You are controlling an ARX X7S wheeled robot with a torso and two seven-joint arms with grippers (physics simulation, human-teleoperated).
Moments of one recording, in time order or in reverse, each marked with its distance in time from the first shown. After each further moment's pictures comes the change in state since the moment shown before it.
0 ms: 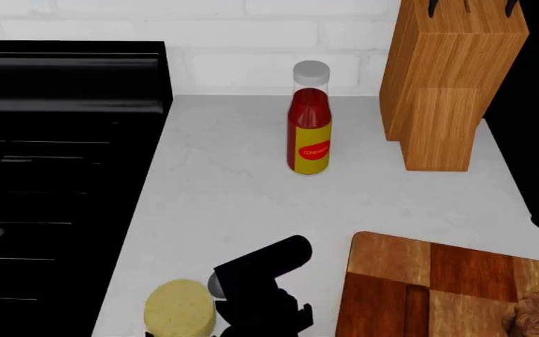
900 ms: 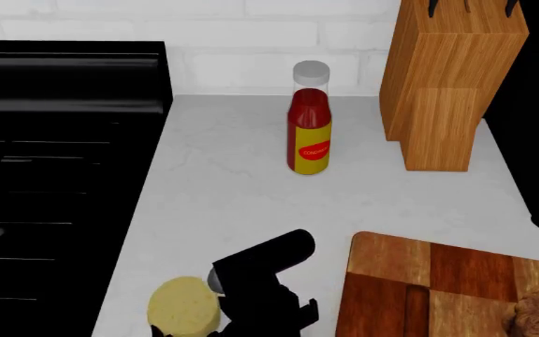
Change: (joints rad) left arm 0.003 -0.001 0.014 0.038 -0.014 -0.023 -0.012; right arm 0.022 0.011 0.004 -0.043 0.062 0.045 0.097
